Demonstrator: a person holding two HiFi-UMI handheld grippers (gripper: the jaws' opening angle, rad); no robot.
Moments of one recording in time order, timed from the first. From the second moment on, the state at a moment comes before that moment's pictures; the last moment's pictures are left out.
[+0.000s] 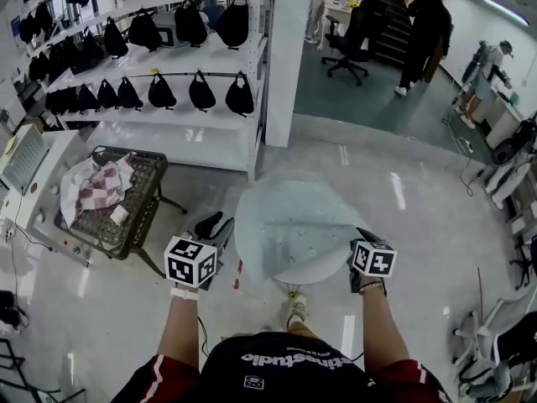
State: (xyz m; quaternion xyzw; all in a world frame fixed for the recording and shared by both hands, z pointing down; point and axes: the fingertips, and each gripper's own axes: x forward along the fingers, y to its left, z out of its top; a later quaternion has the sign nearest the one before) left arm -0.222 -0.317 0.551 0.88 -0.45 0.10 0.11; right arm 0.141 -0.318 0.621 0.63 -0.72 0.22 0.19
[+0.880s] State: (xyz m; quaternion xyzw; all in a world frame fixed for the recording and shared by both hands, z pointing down) left arm -0.145 -0.318 0.563 0.91 -0.39 0.10 0.12; right arm 0.150 -0.263 0.673 0.61 -0.71 0.21 0.28
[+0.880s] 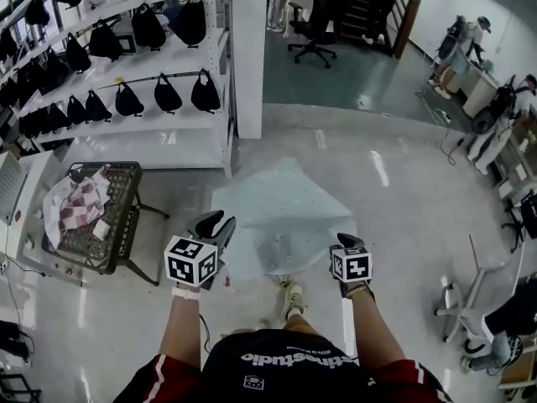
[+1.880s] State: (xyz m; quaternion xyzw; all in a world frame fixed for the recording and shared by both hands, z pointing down) left arm -0.021 -0.306 0.560 0.95 -0.28 0.11 0.12; right arm 0.238 -0.138 0.710 0.66 -0.63 0.29 0.29
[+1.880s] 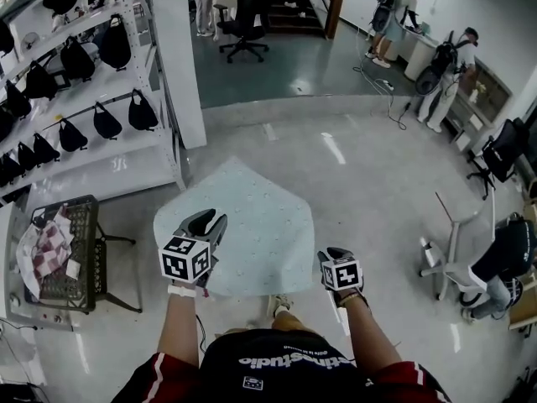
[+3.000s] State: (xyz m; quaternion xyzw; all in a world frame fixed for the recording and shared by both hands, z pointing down) left arm -0.134 -0.317 0.523 0.89 -0.43 0.05 0.14; right arm 0.178 -0.262 0.564 0.62 -0.74 0.16 0.20
